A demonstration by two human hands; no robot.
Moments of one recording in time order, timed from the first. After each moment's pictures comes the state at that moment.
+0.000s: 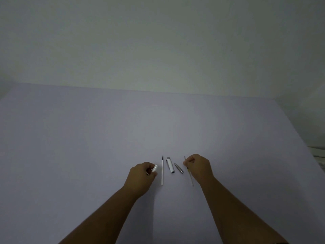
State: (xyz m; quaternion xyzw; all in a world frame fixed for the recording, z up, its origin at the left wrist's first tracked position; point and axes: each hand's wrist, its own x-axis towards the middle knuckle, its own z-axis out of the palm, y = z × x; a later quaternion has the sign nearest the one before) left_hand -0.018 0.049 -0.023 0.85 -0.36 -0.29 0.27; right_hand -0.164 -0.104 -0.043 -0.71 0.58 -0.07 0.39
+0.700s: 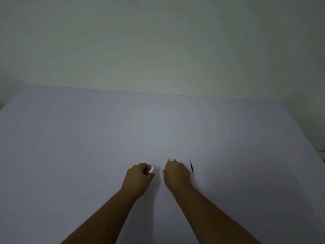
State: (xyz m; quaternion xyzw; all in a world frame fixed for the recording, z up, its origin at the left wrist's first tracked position) left_hand 0.000 0.065 -0.021 0.87 -0.32 -0.26 0.27; right_hand -0.092 -0.035 -0.040 -0.87 0.45 0.08 0.19
